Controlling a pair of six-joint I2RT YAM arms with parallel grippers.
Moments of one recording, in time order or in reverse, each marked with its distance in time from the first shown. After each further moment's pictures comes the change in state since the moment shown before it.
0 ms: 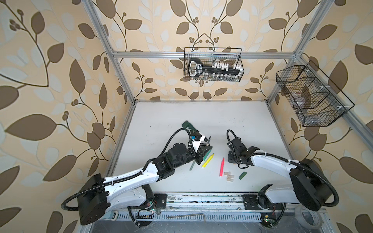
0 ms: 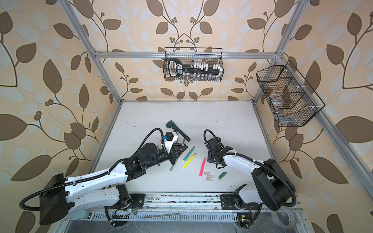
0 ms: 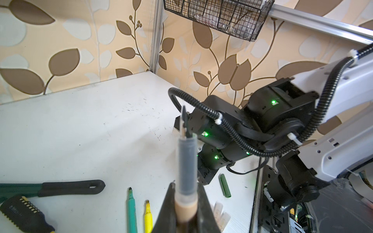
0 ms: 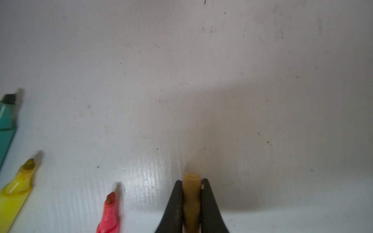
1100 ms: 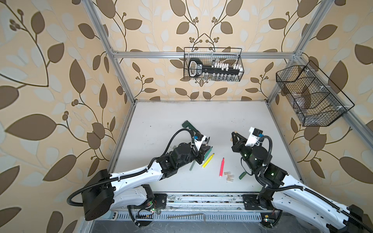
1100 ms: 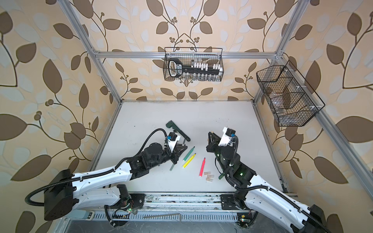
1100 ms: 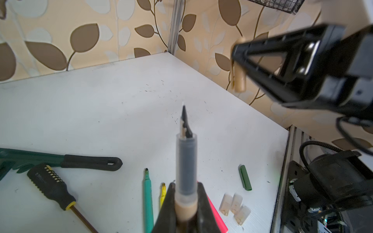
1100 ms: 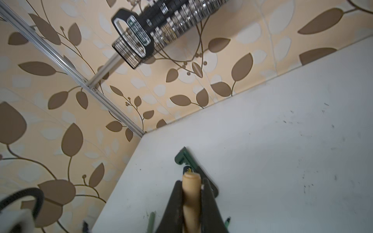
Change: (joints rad) left arm -0.006 0.093 0.010 -0.047 -0.081 -0.009; right arm 0.206 -0.620 -0.193 0.625 0.247 -0.024
